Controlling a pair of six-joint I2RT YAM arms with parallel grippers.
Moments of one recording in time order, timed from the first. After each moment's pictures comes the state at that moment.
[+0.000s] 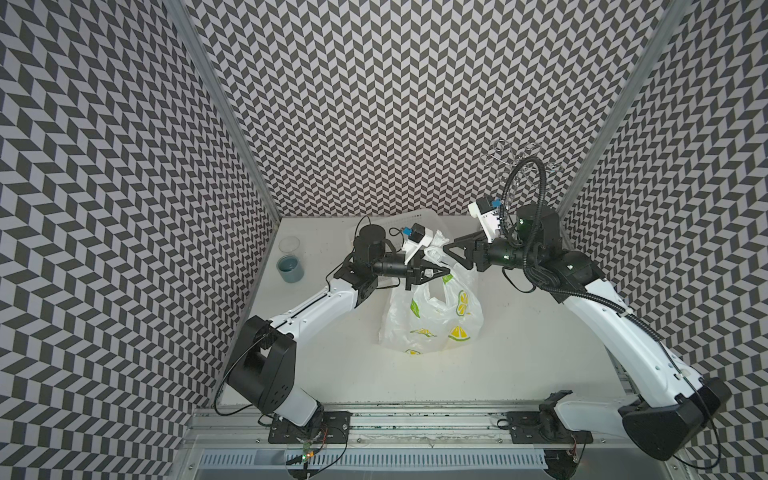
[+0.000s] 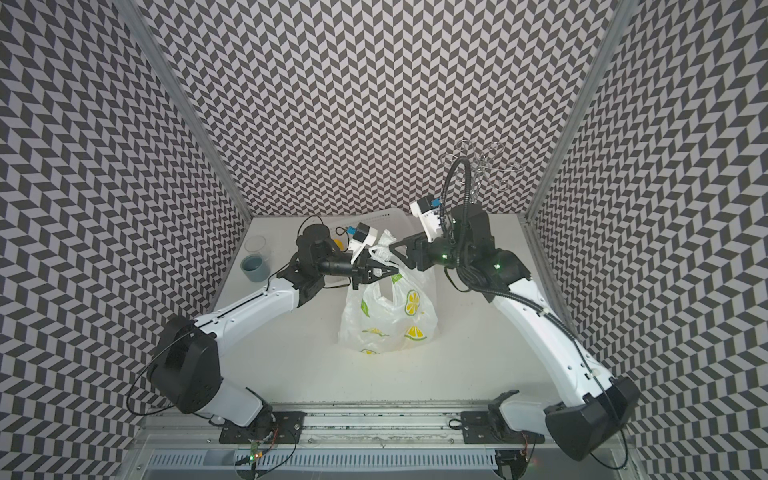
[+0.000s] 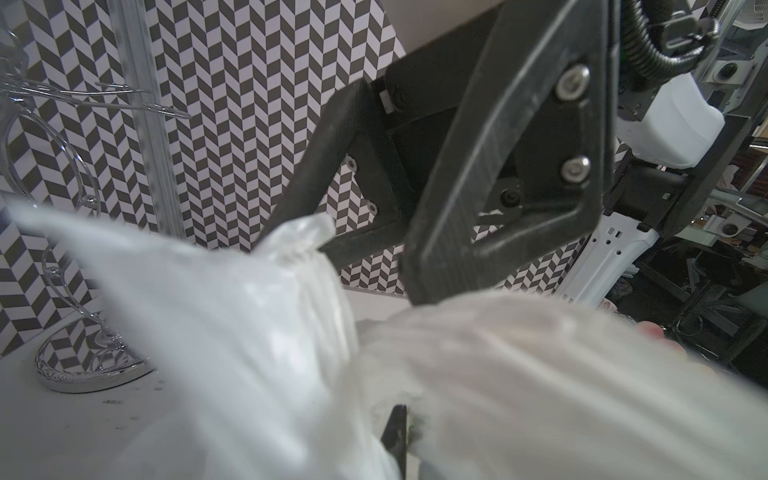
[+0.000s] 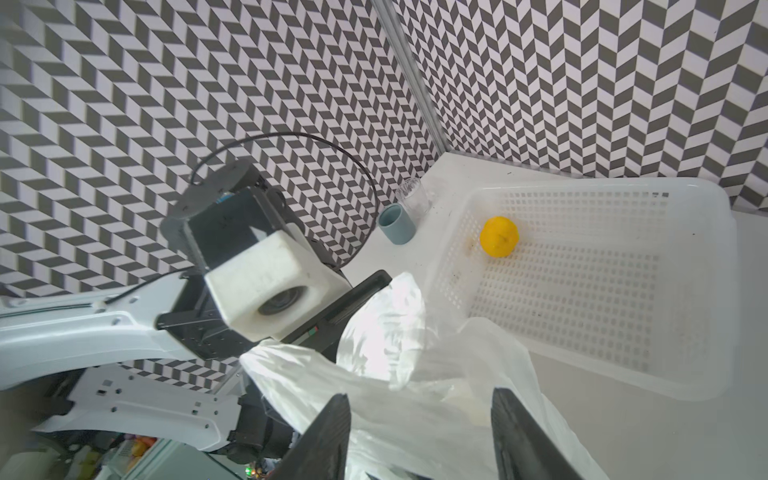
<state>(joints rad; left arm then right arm) -0.55 1.54 1.12 0.34 1.10 -0.12 0.49 1.30 1.44 -0.55 -0.49 0.22</state>
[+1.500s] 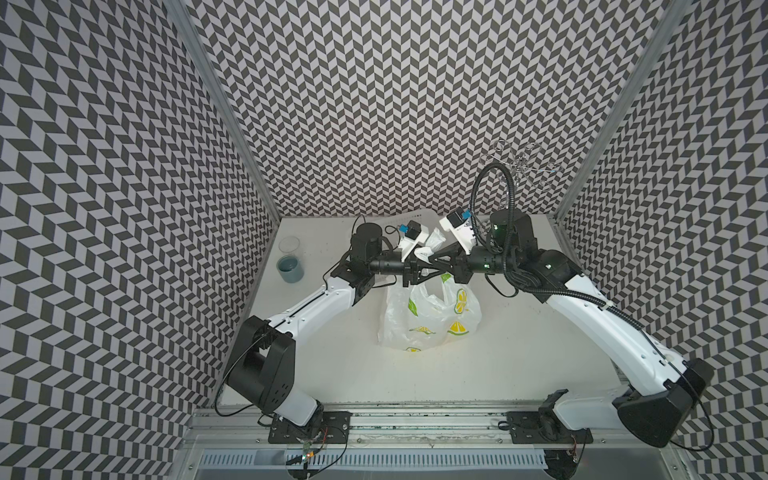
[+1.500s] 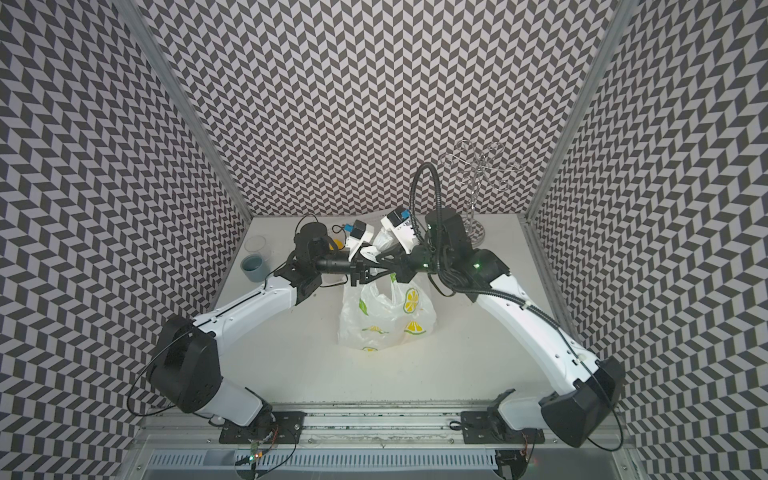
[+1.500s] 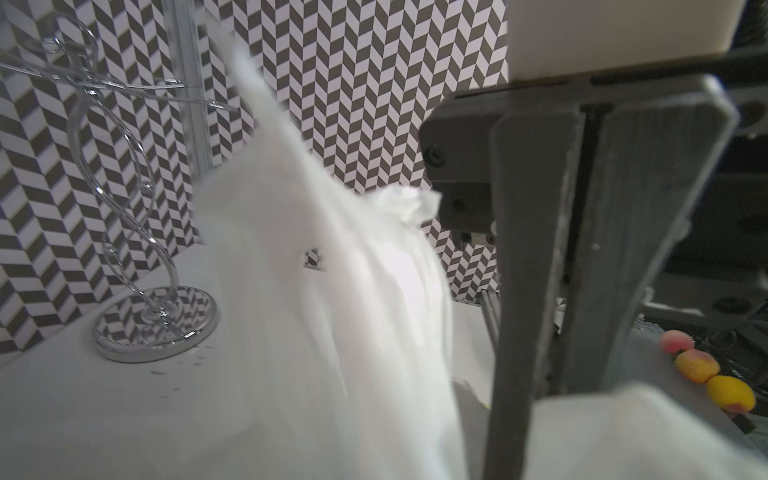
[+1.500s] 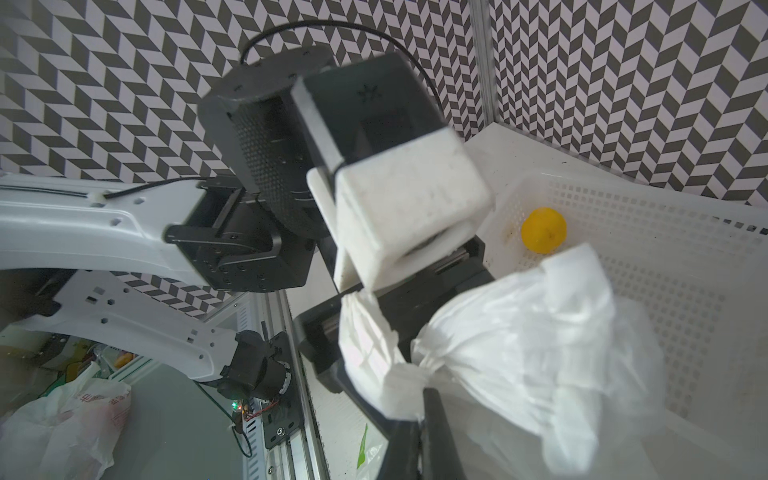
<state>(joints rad) -0.52 1.54 1.13 0.30 1.06 -0.11 0.60 1.36 1.45 -0.56 -0.56 0.06</state>
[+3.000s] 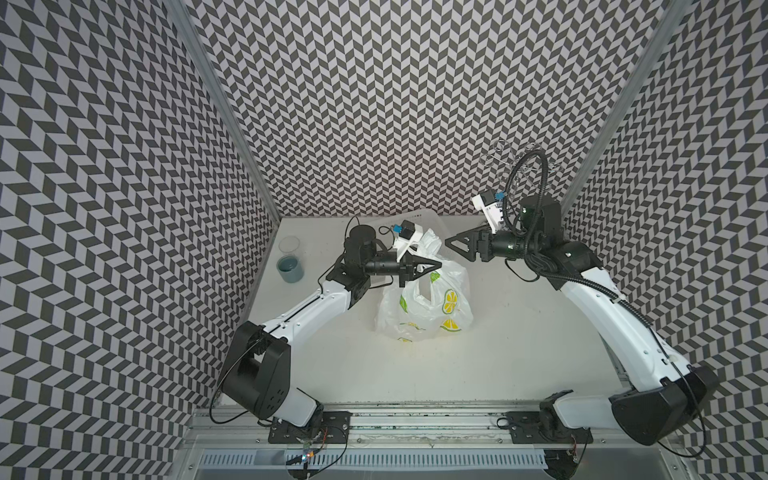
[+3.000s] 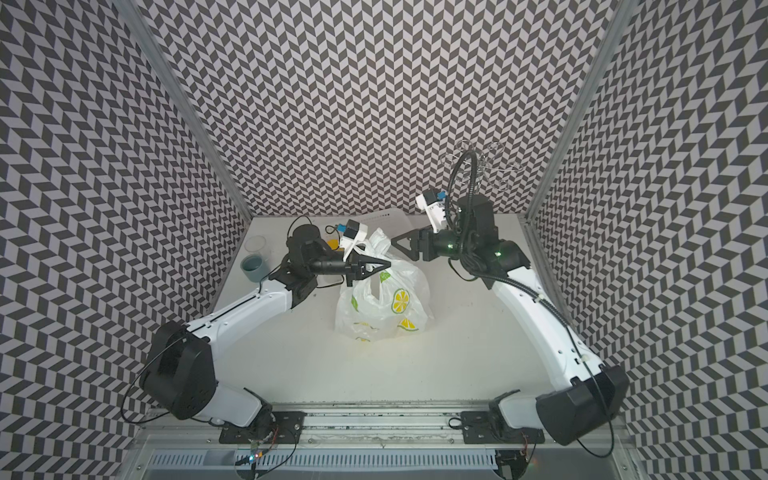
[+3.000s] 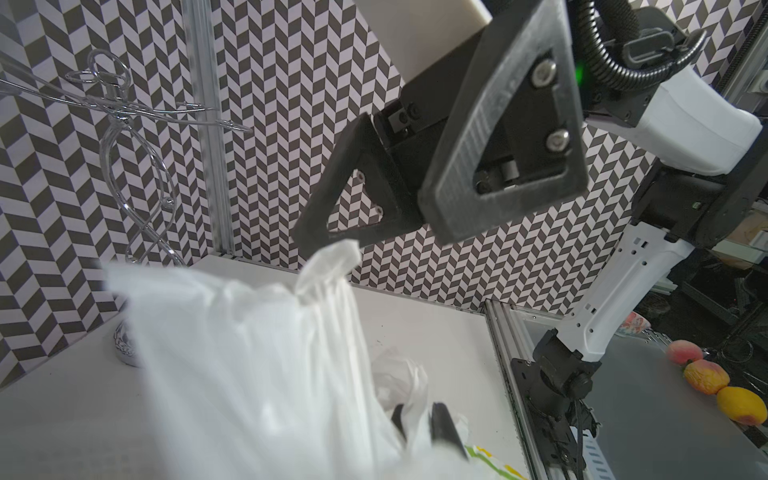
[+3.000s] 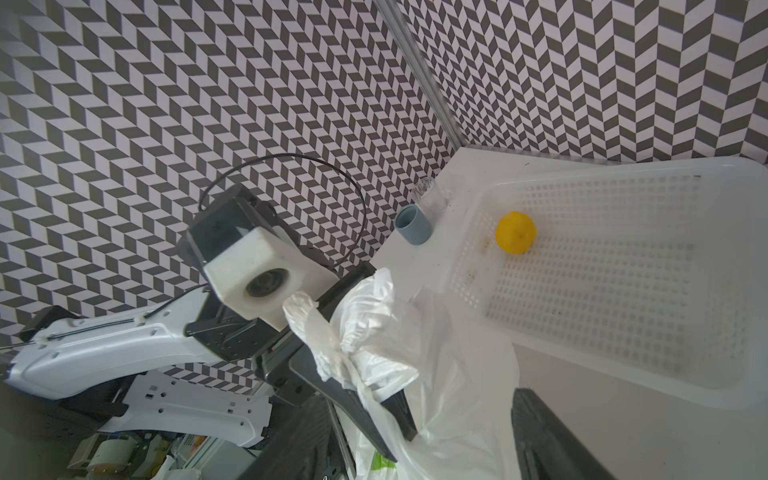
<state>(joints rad) -0.50 1.50 1.08 0.37 1.06 -0.14 0.39 1.38 1.47 -0.54 -0.70 0.31</state>
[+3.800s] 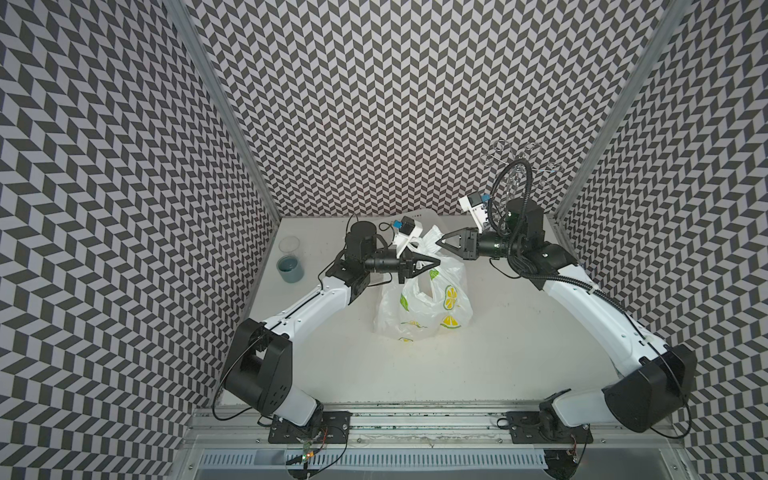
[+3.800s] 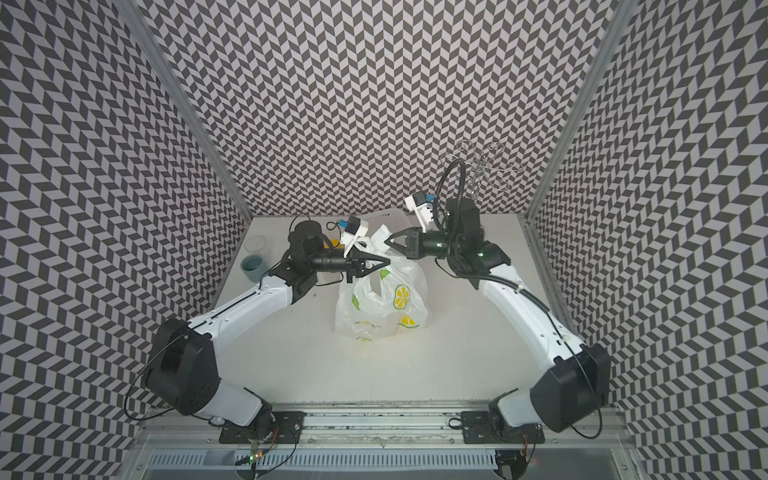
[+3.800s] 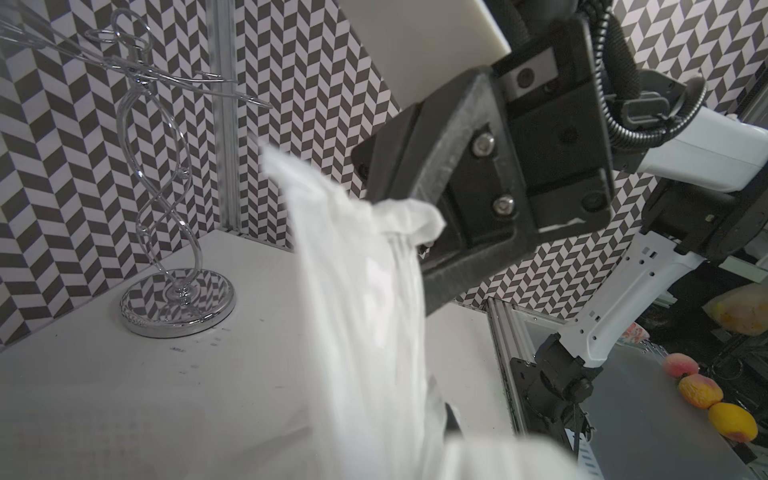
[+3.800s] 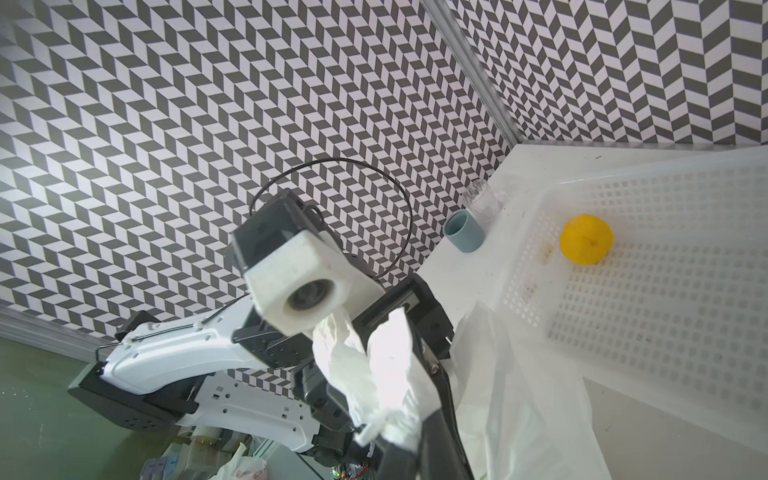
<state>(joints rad) -0.46 1.53 1.12 0.29 1.05 -0.18 0.40 1.43 1.37 -0.24 -0.84 0.48</state>
